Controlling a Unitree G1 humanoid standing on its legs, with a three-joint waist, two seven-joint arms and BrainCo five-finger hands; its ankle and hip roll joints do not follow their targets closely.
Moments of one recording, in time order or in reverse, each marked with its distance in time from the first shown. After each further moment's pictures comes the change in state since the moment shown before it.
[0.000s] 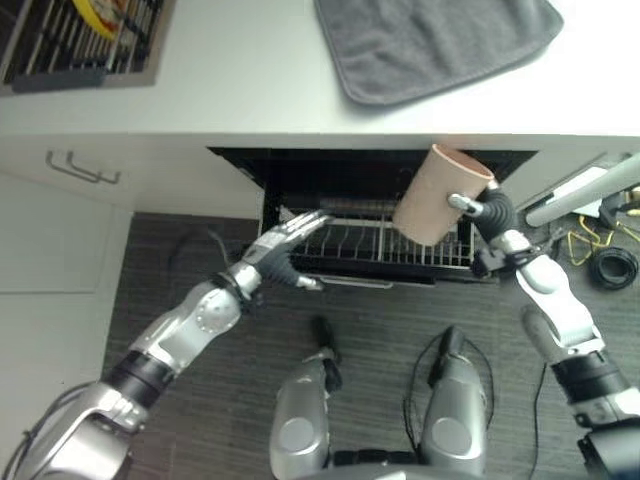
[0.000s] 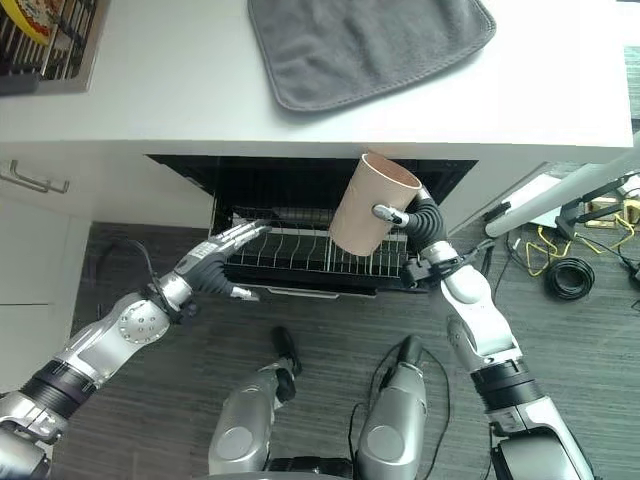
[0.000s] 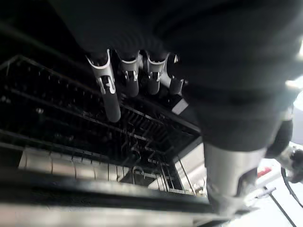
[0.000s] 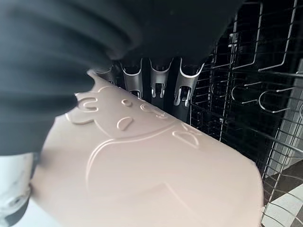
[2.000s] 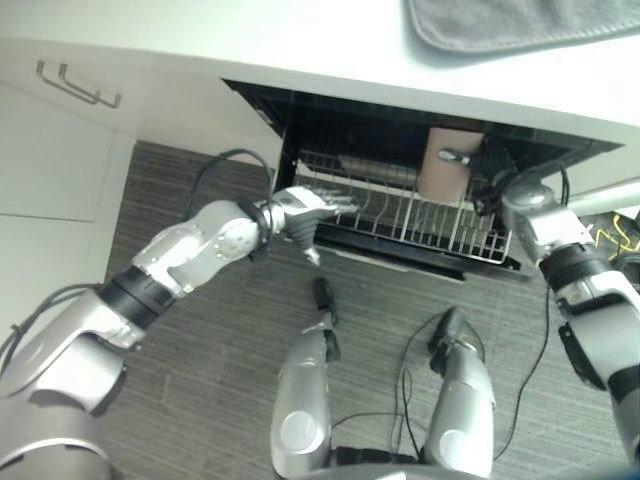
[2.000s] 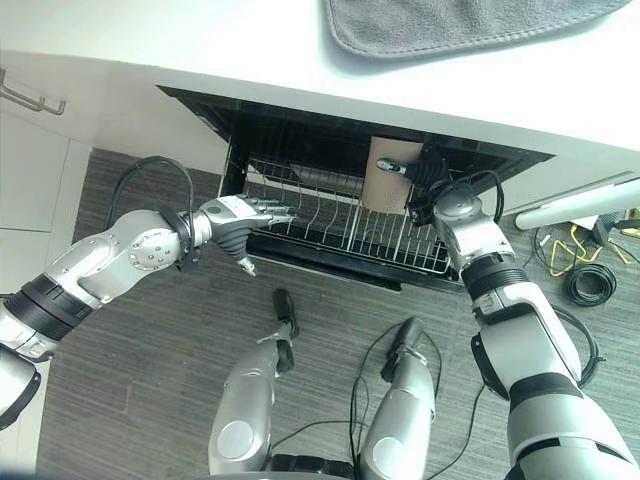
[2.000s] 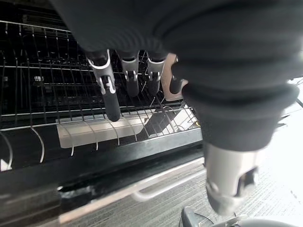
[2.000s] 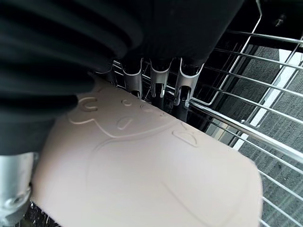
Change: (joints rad) left arm -0.503 0.124 -0.246 -0.060 0.128 0.133 -0.381; right arm -0.619 -0.011 0.189 0.744 -0.170 0.246 -0.097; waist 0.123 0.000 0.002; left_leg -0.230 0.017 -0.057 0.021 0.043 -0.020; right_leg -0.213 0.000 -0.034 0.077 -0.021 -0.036
